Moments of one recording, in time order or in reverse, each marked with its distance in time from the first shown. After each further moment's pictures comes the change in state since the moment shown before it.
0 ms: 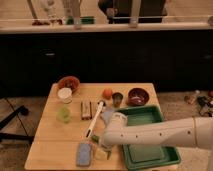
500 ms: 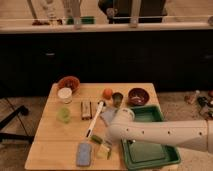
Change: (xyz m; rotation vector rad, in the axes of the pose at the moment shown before) arm 0.002 -0.010 -0.029 -0.019 -0.033 -0.003
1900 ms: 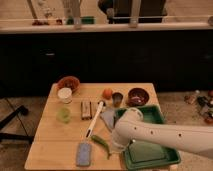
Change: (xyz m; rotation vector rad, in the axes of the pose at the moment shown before) arm 0.046 0.016 -0.035 -0.107 0.060 -0.448
